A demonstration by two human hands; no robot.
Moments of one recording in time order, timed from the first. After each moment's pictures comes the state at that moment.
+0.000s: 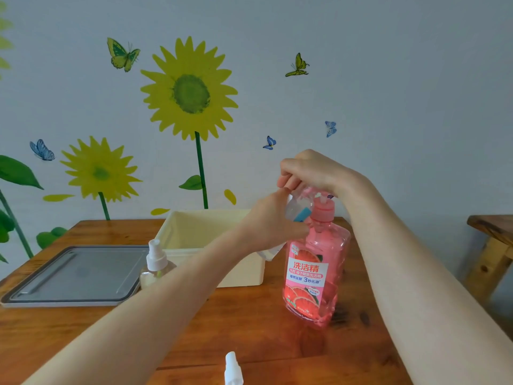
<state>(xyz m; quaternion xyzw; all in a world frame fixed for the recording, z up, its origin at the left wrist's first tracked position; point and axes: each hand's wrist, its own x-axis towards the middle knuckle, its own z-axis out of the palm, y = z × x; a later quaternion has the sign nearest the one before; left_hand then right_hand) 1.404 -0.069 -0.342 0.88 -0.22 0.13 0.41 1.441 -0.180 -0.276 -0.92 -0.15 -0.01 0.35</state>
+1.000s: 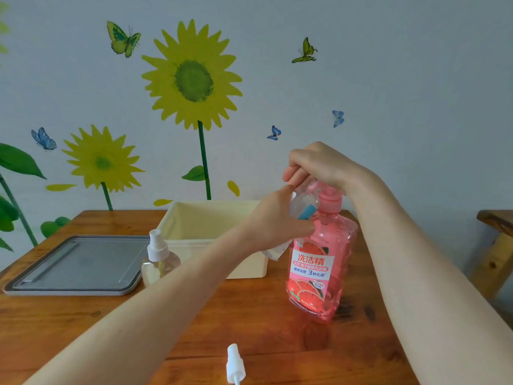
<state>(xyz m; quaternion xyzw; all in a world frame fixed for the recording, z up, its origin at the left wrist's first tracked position) 1.405 -0.070 -0.351 0.87 -0.21 0.10 0.44 1.444 -0.184 -0.283 -0.90 -0.16 -0.02 0.40</state>
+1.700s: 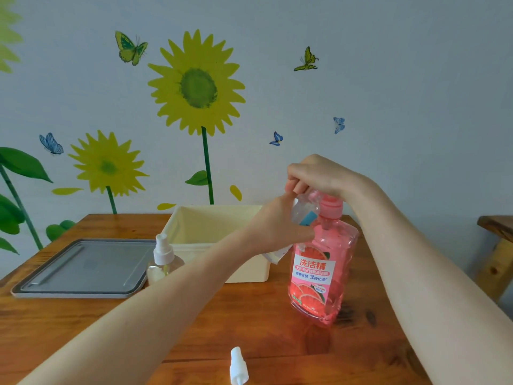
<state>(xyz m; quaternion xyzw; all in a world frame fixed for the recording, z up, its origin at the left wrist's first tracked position) 1.405 -0.068 -0.349 0.87 -0.22 0.10 0.42 1.438 -0.178 -0.280 -0.93 -0.16 0.00 0.34</state>
